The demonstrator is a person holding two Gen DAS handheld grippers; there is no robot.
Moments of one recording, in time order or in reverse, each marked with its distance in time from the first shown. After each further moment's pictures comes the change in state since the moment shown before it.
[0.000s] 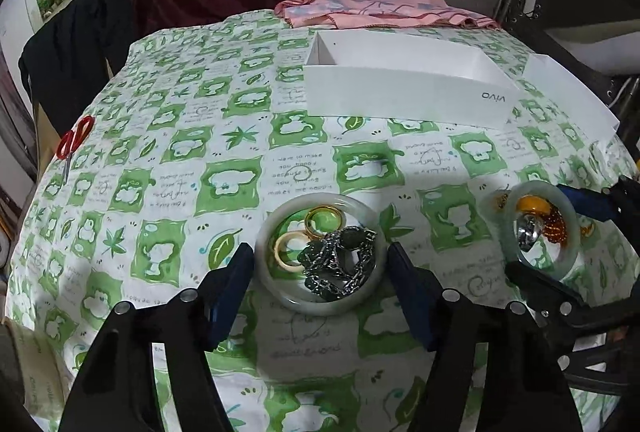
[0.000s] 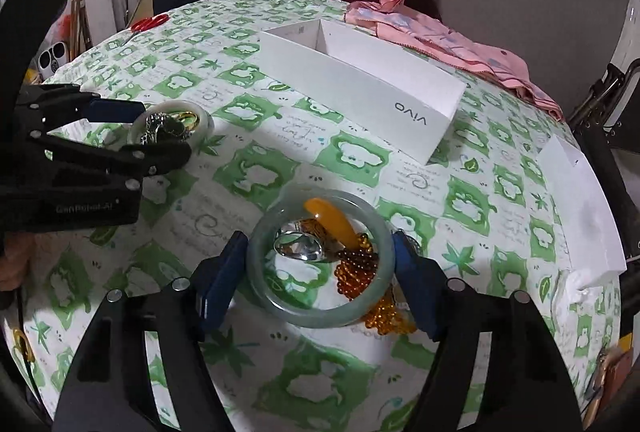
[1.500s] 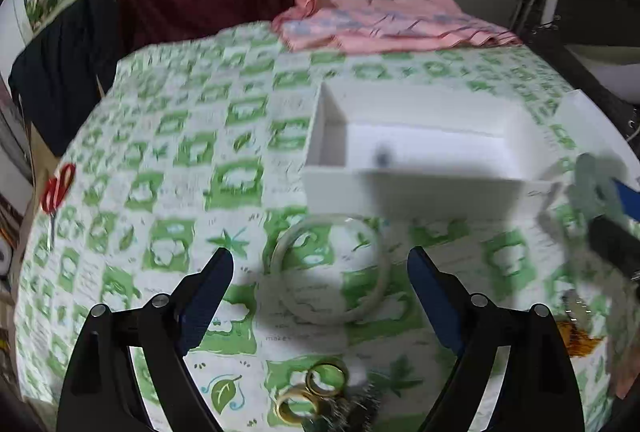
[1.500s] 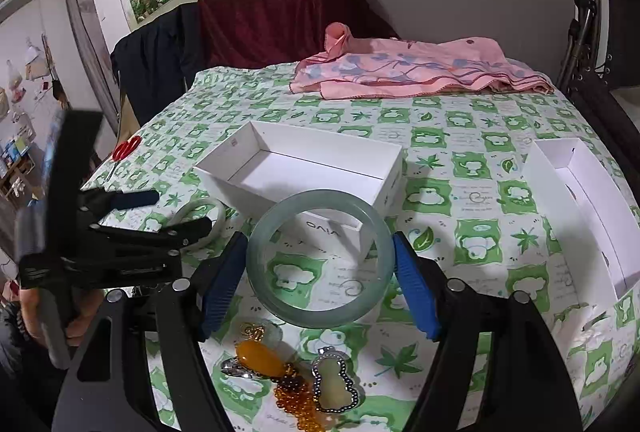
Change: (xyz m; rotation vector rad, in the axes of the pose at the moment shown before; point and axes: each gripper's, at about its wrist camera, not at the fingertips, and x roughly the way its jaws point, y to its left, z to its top) left arm 0.045 0.005 0.078 -0.005 0.027 0.015; right arm -0.006 -0.088 0.050 0.306 -0.155 0.108
